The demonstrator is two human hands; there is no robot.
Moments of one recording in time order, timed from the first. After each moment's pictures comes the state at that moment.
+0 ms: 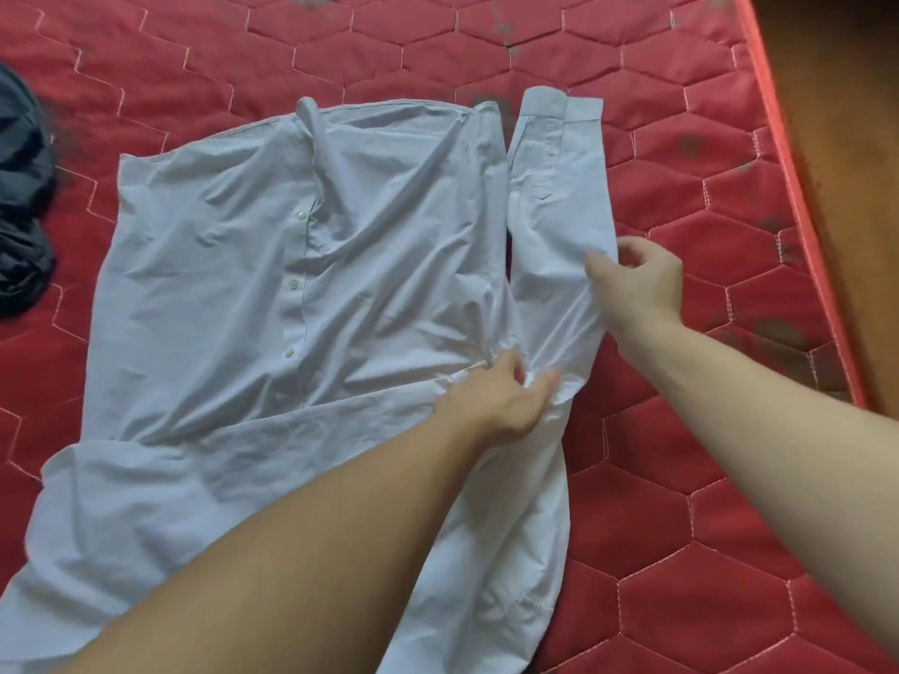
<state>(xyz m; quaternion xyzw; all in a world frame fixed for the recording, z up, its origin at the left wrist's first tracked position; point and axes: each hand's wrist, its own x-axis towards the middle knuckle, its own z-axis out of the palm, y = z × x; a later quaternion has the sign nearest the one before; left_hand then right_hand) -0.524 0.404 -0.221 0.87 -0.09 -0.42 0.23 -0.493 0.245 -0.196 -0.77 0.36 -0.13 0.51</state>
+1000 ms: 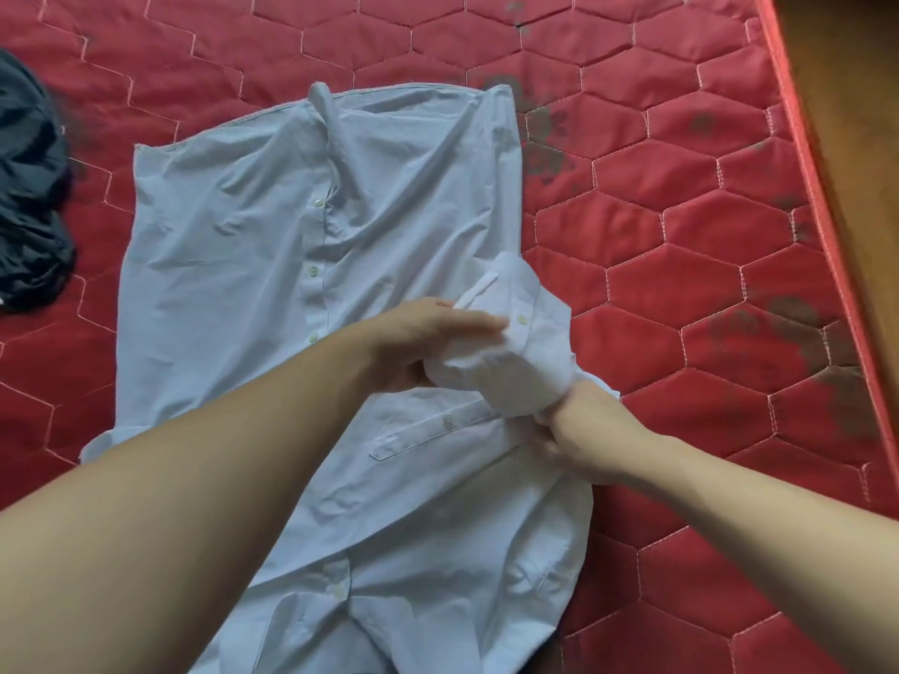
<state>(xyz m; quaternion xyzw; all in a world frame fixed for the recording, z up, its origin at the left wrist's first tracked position) -0.466 0.480 -0.182 0.58 0.07 -0.57 0.58 -0.597 0.302 -0.214 -0.96 -0.10 0.18 0.20</state>
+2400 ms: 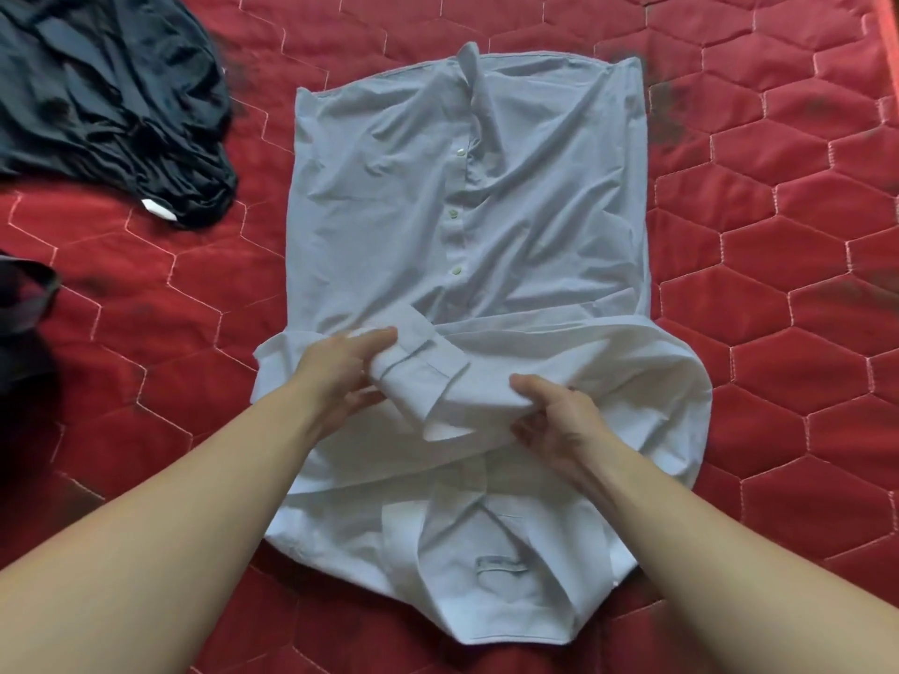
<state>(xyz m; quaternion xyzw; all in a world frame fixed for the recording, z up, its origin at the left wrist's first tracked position) -0.539 0.702 -0.184 0.63 0.33 -0.33 0.62 -0.620 0.490 -0.211 -0.43 0.51 0.19 0.72</state>
